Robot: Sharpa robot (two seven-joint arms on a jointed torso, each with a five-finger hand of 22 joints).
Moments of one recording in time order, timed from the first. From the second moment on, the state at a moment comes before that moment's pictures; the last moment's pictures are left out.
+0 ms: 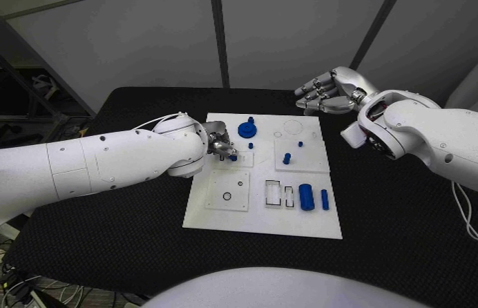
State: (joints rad) left arm 1.21 -0.74 -0.11 1.51 -1.14 -0.15 -0.59; left_hand 1.06 -0.08 0.64 0.02 0.16 0.95 0.07 0.45 0.77 1.32 -0.01 1.11 1.09 1.47 -0.07 1.55 1.31 0.08 1.47 0.04 1.46 1.31; right arm 1.26 -0.76 0.00 1.41 -0.80 -0.29 0.10; right_hand 1.44 -0.13 0.26 0.14 0.31 0.96 0.20 0.07 0.07 1.19 0.13 0.07 0.10 1.29 0.06 0.11 0.40 0.18 1.08 0.16 0.34 0.20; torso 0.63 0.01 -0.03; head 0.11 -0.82
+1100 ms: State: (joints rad) left arm 1.21 -0.73 -0.11 1.50 -1.15 -0.11 -0.60; left_hand 0.97 -0.12 0.69 -0.06 0.16 0.98 0.03 0.49 0.80 1.34 -0.03 1.13 1.11 1.47 -0.08 1.55 1.31 0.08 1.46 0.03 1.46 1.31; right arm 1.26 -0.76 0.00 1.41 -0.80 -0.29 0.10; right_hand 1.44 -0.13 0.26 0.14 0.31 0.96 0.20 0.07 0.07 1.19 0.13 0.07 0.10 1.29 0.06 0.11 0.40 0.18 1.08 0.17 0.34 0.20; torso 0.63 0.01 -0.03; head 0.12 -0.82
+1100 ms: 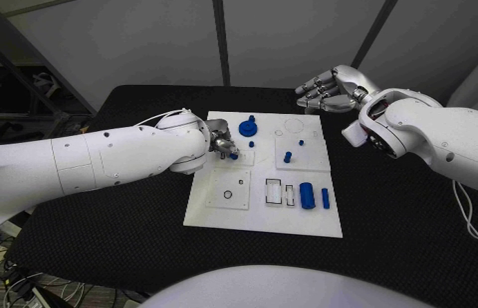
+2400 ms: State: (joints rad) left arm 1.21 -0.70 -0.11 1.46 -1.16 -0.08 -0.60; left_hand 0.90 -0.10 0.52 0.04 0.16 1.00 0.03 0.51 0.81 1.36 -0.04 1.16 1.14 1.47 -0.09 1.55 1.31 0.08 1.47 0.03 1.48 1.31; right arm 1.26 -0.77 0.00 1.42 -0.80 -0.29 0.10; right_hand 1.44 -0.13 0.26 0.15 0.31 0.96 0.20 0.07 0.07 1.19 0.13 0.07 0.10 1.30 0.06 0.10 0.40 0.18 1.08 0.17 0.34 0.20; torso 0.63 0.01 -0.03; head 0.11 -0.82
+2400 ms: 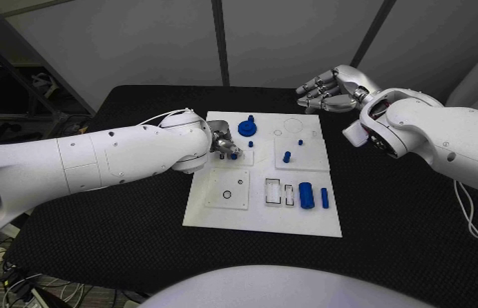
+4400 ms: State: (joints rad) left arm 1.26 -0.57 0.03 1.08 -1.15 0.14 -0.58; left_hand 1.06 -0.02 0.03 0.19 0.16 0.93 0.08 0.38 0.66 1.22 0.01 1.00 0.93 1.47 -0.06 1.54 1.31 0.08 1.47 0.05 1.41 1.31; right arm 1.26 -0.77 0.00 1.40 -0.80 -0.29 0.10; right_hand 1.43 -0.13 0.25 0.15 0.31 0.96 0.20 0.07 0.07 1.19 0.13 0.07 0.09 1.30 0.06 0.09 0.40 0.18 1.08 0.17 0.33 0.19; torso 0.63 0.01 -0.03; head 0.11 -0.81
